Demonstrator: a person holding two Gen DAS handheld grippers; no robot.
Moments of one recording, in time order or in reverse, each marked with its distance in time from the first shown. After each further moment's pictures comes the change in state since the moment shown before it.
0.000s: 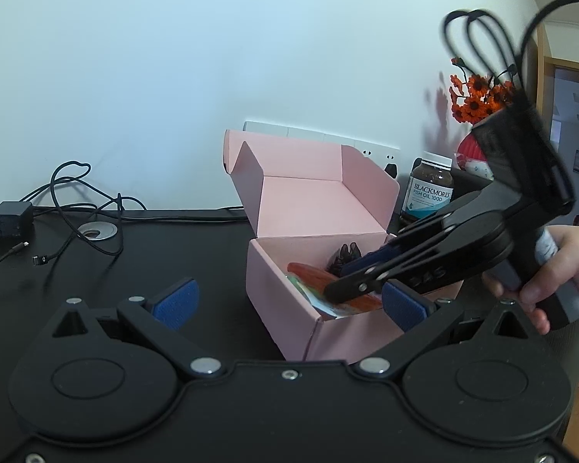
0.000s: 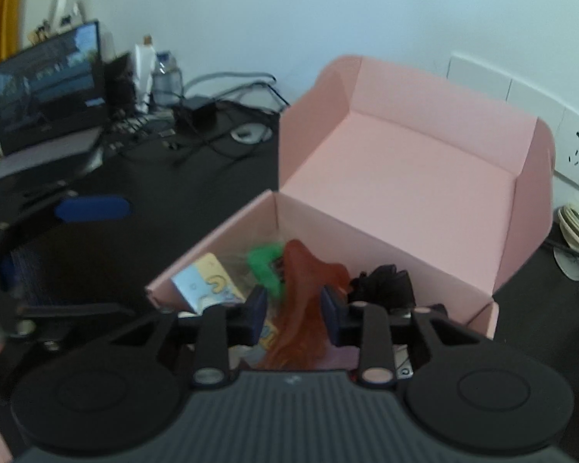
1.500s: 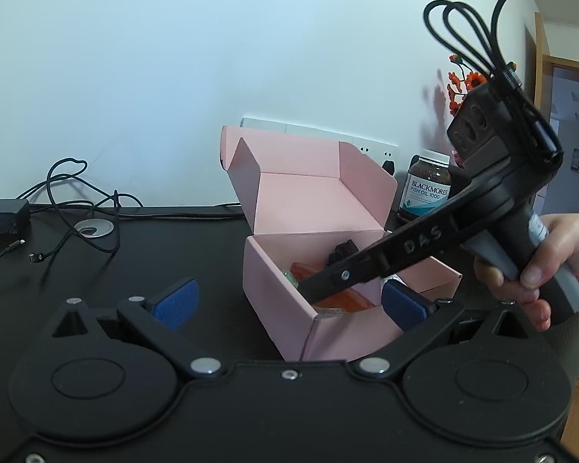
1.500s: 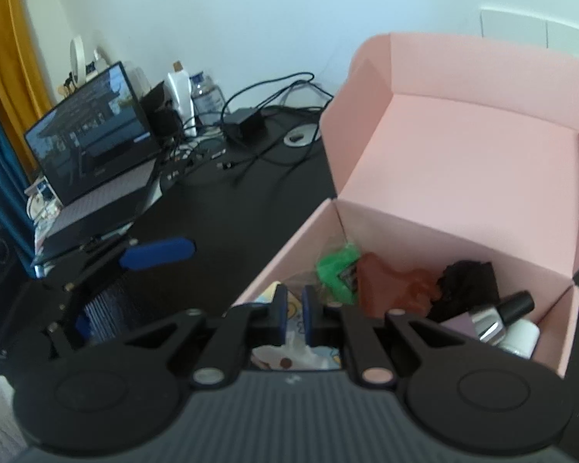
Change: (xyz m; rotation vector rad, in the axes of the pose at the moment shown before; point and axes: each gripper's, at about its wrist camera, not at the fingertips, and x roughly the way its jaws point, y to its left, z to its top) left arm 0.004 0.001 0.000 0.001 0.011 -0.011; right arm 0.006 -0.013 0.009 0.168 0.020 0.295
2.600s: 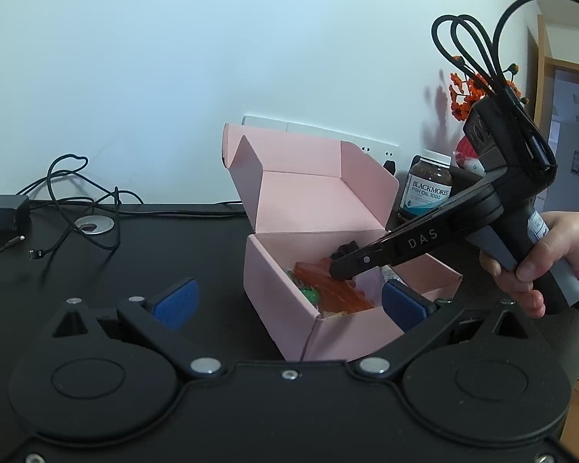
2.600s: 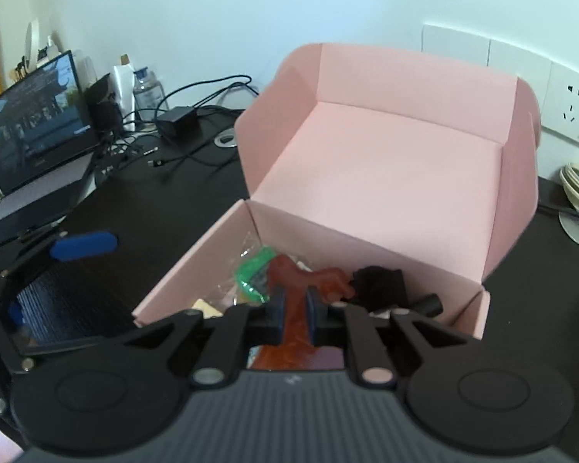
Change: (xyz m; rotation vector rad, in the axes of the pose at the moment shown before) left arm -0.001 0.000 0.001 -0.008 0.001 0.000; right arm -0.019 -0.016 -0.006 -0.031 -0.036 -0.214
